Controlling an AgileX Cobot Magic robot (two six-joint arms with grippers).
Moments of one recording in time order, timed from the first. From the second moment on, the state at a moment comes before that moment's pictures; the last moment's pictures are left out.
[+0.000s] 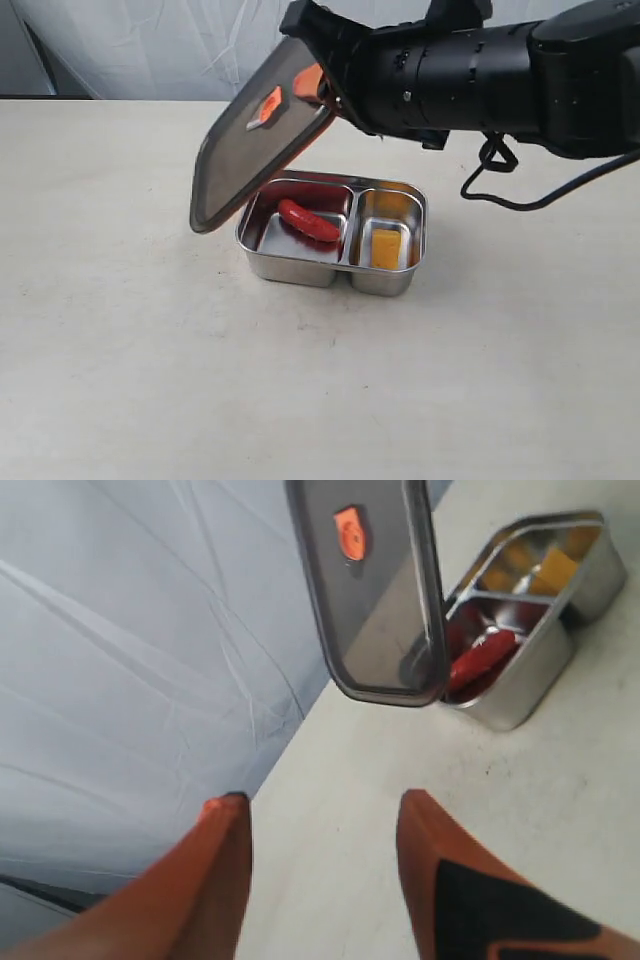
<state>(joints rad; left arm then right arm) -0.44 0.02 -0.40 -0.10 0.65 0.85 0.75 1.50 -0.99 1.49 0.14 -0.64</state>
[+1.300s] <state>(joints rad) -0.54 0.47 -0.35 -0.11 0.08 0.93 1.10 1.46 -0.93 0.70 -0.36 0.54</state>
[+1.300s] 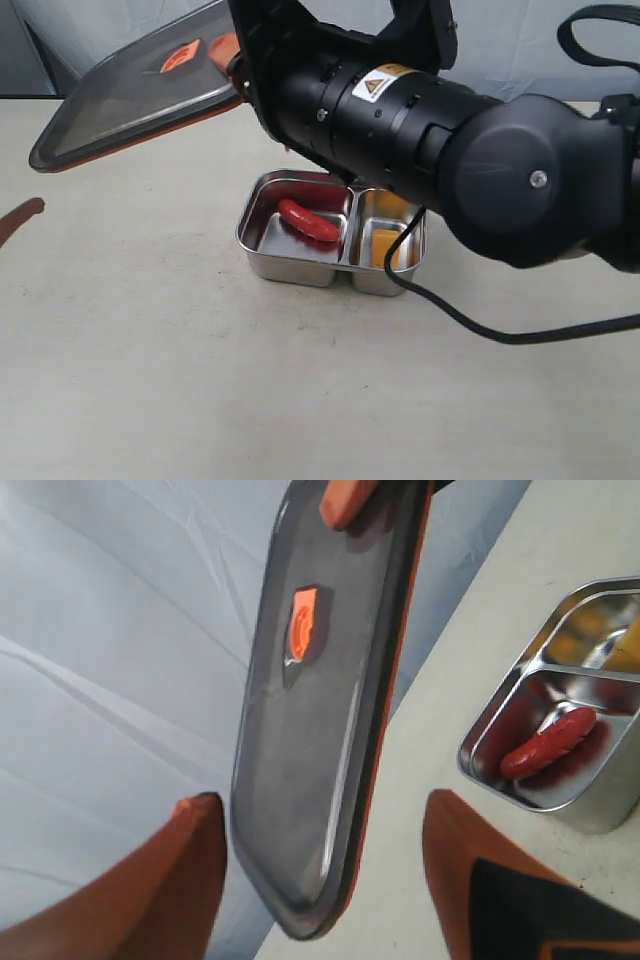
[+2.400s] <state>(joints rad) -0.57 0.68 -0.35 0.48 -0.06 0.91 1.09 1.39 -0.94 0.12 0.05 1.02</state>
